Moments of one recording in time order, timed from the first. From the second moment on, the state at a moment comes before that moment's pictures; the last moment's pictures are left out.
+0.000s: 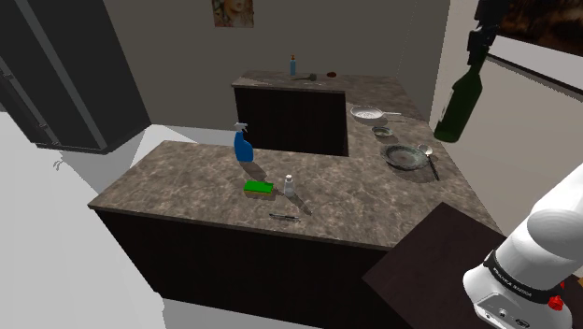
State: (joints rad) arm -0.13 -0.10 -0.53 -1.60 -0.15 1.48 -0.62
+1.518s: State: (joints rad) arm -0.02 0.01 -0.43 -1.52 -0.09 1.46 -0.40
